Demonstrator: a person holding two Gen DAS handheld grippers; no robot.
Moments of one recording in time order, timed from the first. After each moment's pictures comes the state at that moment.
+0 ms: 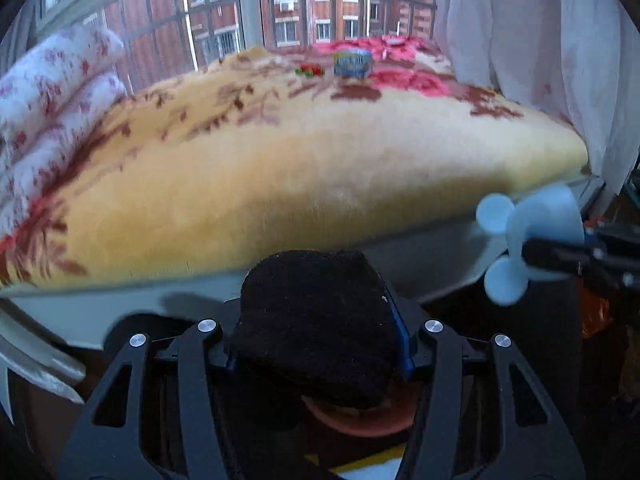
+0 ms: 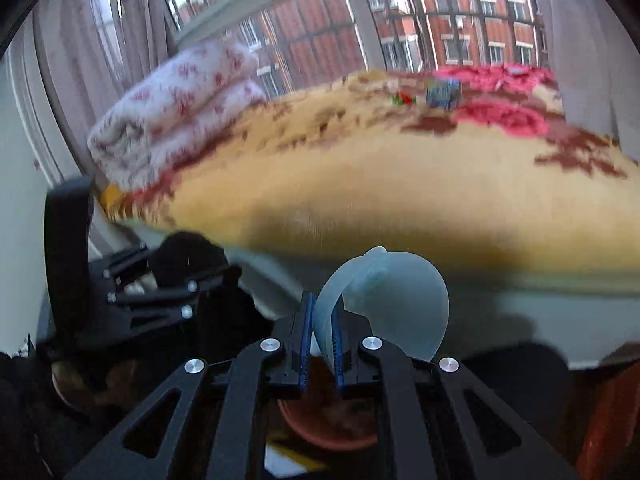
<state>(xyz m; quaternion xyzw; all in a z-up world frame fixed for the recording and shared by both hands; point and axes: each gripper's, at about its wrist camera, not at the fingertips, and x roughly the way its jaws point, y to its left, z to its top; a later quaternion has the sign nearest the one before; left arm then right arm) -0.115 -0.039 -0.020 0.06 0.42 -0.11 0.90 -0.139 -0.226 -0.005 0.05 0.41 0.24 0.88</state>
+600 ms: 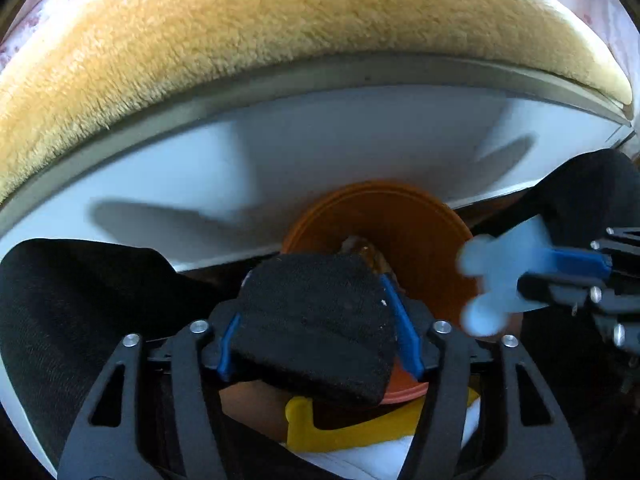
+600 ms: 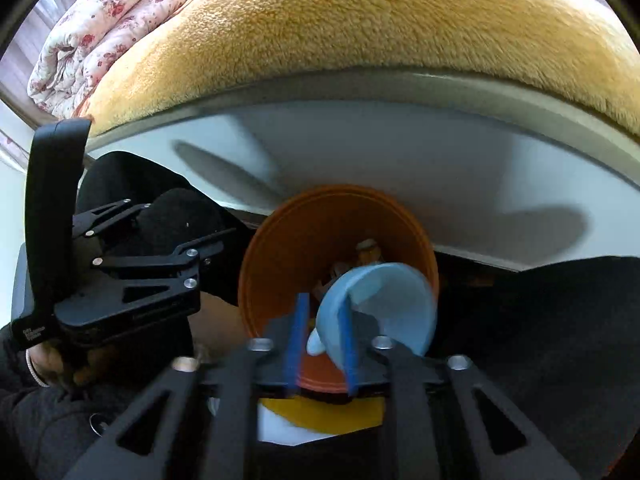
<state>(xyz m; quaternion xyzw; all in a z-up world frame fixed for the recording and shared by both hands) -0.076 -0.040 -0.142 0.06 0.57 -0.11 0.81 -0.096 -0.199 -0.130 0.03 0.59 0.21 0.78</state>
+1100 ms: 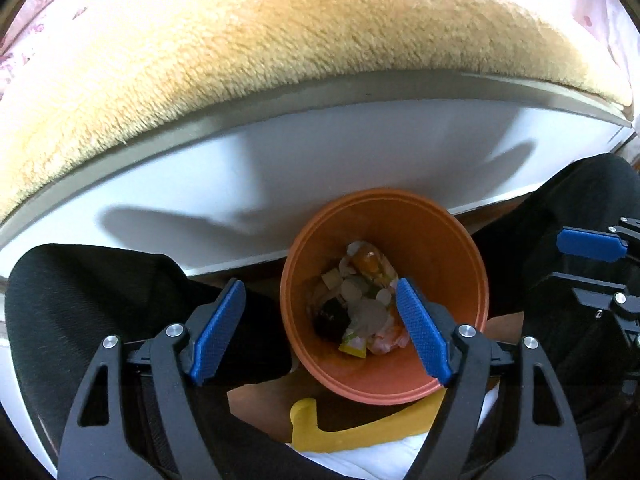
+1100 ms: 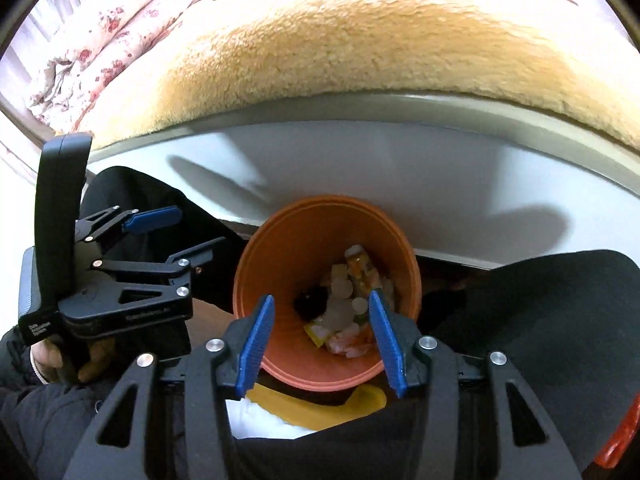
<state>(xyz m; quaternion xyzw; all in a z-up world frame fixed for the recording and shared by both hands) -0.076 -0.039 -0.131 0.07 0.56 -0.10 0.82 -0.103 -0.219 -0.115 0.04 0.57 0.20 0.79</state>
